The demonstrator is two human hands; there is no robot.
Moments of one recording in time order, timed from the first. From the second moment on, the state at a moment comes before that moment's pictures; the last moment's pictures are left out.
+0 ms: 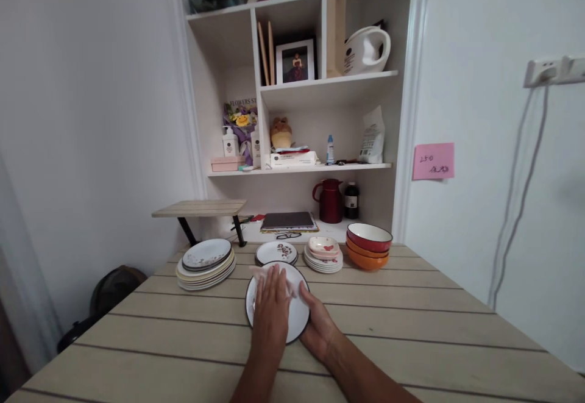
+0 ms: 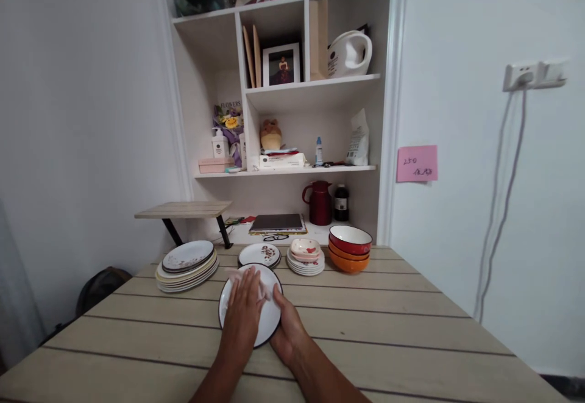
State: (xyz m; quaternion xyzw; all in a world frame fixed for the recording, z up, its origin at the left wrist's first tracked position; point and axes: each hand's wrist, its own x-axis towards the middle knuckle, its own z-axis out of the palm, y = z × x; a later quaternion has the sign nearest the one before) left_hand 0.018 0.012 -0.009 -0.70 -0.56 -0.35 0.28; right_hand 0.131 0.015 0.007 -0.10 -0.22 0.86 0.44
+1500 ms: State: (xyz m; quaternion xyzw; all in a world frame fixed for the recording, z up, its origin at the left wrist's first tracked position) left_hand 0.019 0.034 -0.024 -0.74 -0.52 -0.37 0.21; right_hand 0.134 0.020 0.011 -0.07 -0.21 0.88 0.41
